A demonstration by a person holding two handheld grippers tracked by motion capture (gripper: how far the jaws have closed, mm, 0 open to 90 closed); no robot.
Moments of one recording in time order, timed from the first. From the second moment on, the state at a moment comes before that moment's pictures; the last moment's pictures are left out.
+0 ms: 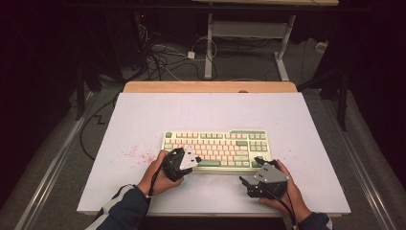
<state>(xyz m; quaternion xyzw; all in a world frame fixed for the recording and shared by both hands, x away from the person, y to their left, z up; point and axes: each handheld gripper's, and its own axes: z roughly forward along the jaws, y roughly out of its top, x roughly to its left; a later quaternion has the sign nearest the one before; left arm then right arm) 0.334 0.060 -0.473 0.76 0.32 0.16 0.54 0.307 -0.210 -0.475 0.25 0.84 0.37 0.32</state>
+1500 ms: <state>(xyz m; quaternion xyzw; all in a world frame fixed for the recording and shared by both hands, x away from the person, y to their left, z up) 0.333 0.072 -0.463 0.70 0.34 0.22 0.59 0.306 -0.211 -0.473 0.25 0.83 0.37 0.32</state>
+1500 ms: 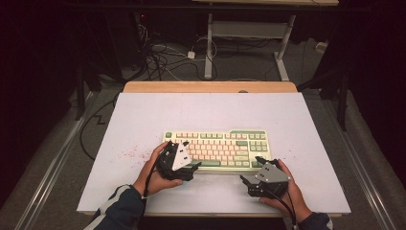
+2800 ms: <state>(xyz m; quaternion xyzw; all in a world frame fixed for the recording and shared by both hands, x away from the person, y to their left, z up) 0.317 0.148 -0.485 0.68 0.39 0.26 0.56 0.313 -0.227 -0.460 0.27 0.83 0.39 0.30</state>
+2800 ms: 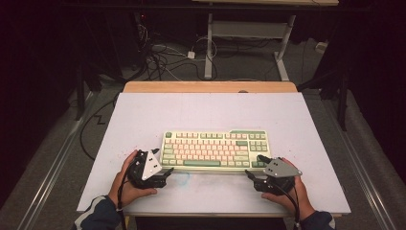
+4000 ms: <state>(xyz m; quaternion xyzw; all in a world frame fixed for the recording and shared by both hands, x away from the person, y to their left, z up) 0.313 0.162 -0.489 0.69 0.41 0.25 0.54 0.361 -0.197 -0.458 0.26 0.86 0.36 0.24</state>
